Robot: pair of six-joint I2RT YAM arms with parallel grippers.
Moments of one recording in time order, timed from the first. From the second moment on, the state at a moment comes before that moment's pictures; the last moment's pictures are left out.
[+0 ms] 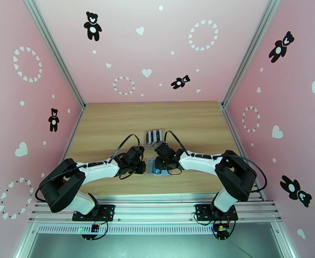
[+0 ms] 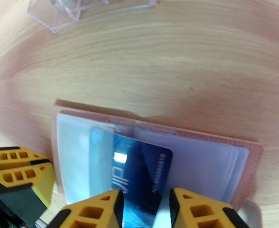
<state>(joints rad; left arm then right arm) -0.76 1.51 0.63 -0.16 0.11 -0.59 0.88 1.67 0.90 -0.35 0.01 0.82</state>
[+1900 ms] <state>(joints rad) -0.76 1.52 0.62 -0.11 0.12 -0.63 0.89 1.68 0.92 -0.35 -0.04 0.81</state>
